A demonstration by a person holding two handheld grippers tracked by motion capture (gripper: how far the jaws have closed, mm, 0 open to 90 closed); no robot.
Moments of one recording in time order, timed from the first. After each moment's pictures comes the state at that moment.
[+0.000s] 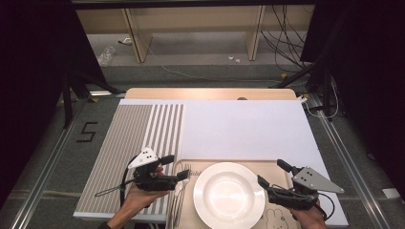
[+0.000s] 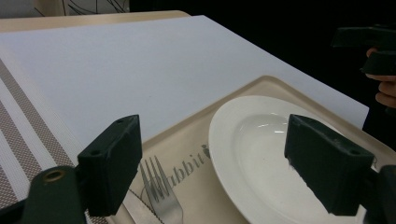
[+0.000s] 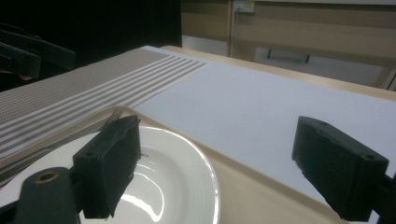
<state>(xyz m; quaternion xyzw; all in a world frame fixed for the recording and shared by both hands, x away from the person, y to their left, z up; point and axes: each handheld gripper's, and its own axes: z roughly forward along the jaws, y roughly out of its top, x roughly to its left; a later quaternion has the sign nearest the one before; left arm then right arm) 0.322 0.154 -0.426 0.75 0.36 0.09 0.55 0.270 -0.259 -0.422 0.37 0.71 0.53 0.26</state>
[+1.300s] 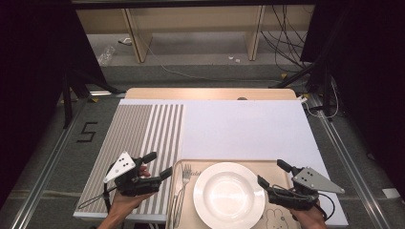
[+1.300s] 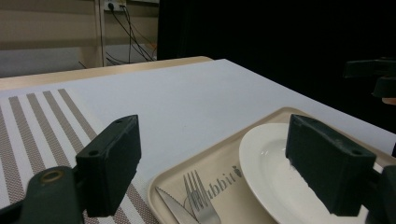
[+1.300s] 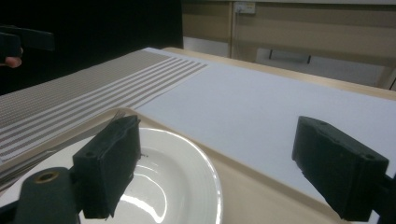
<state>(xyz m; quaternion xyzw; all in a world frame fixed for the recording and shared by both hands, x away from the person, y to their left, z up) 0.303 0.193 -0.427 0.69 0.35 0.18 0.60 0.270 -0.259 -0.422 0.37 0.71 0.54 0.25</state>
